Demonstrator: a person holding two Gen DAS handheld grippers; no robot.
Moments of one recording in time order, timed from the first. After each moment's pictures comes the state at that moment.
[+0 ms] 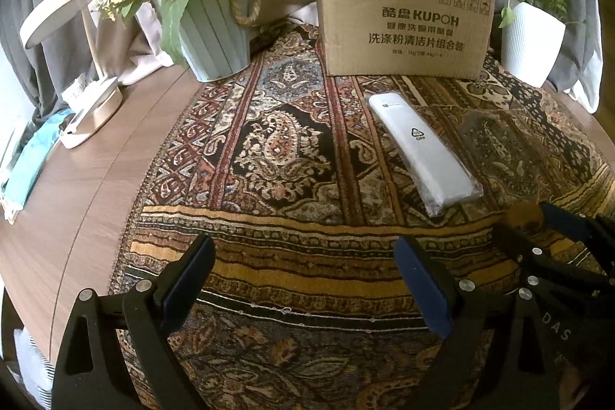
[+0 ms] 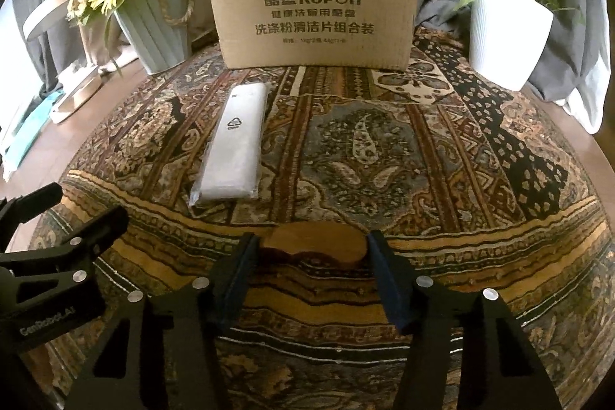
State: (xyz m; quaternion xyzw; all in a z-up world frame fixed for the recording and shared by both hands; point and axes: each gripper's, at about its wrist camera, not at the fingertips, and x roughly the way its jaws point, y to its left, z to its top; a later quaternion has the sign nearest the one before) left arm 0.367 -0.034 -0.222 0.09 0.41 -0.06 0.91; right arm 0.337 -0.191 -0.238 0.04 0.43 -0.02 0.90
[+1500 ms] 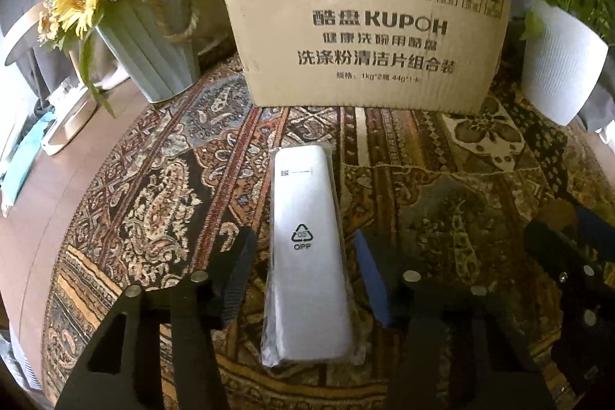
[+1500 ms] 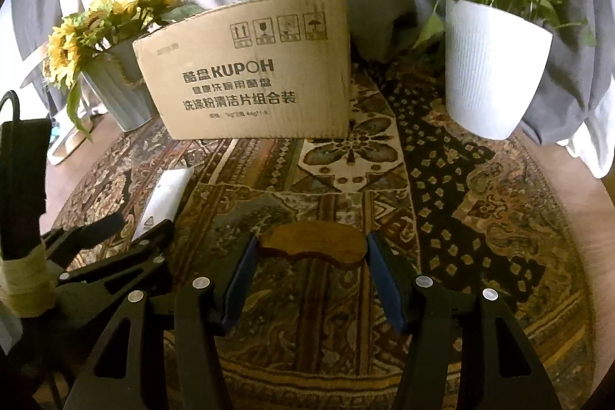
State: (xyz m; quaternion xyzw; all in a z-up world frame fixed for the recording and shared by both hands) left arm 0.441 -0.149 -0.233 0.06 0.43 0.00 0.90; right arm 0.396 -0.294 -0.211 0.06 0.39 0.01 0.92
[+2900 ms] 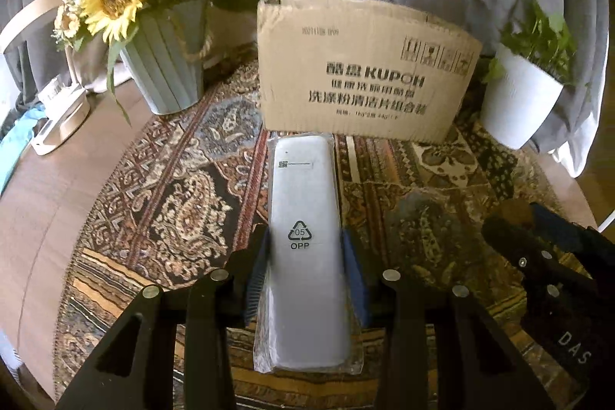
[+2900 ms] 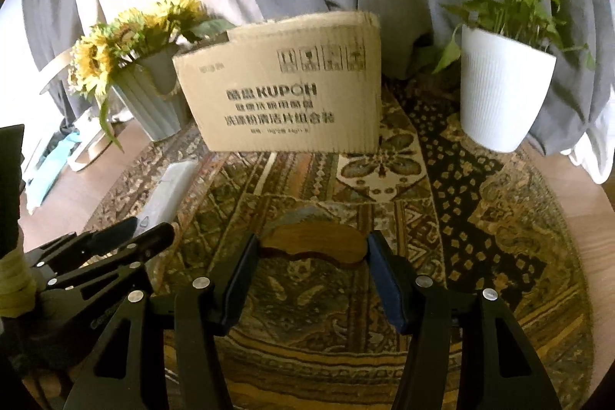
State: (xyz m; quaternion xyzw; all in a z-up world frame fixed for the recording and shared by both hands) left arm 0.409 -0.106 -0.183 0.01 0.40 -0.07 0.91; right arm 0.376 -0.265 -0.174 0.06 0.37 0.03 0.92
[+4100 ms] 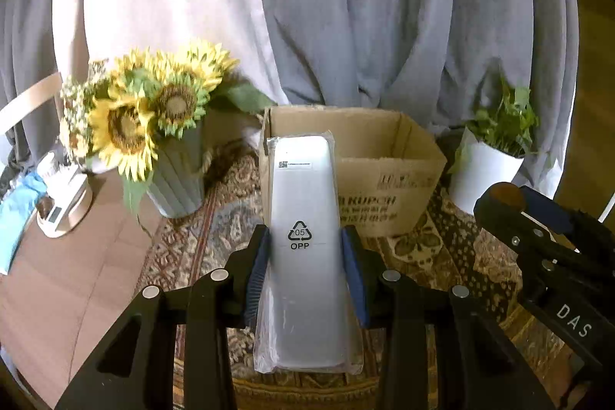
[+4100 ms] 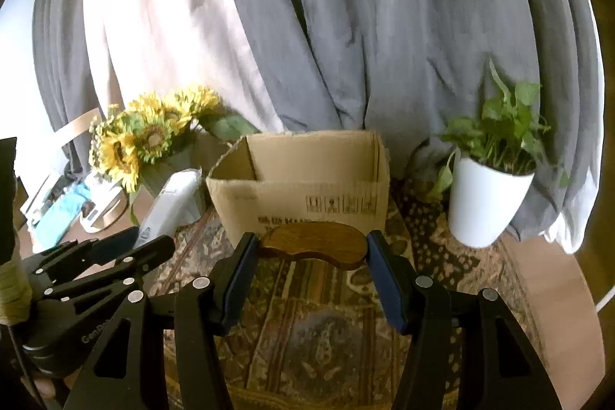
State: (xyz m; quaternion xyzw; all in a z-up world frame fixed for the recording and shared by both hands) left arm 0.427 -0.088 -0.072 0.02 0.31 -0.12 0.94; right arm 0.387 -0.247 -0.065 0.05 0.28 0.01 0.96
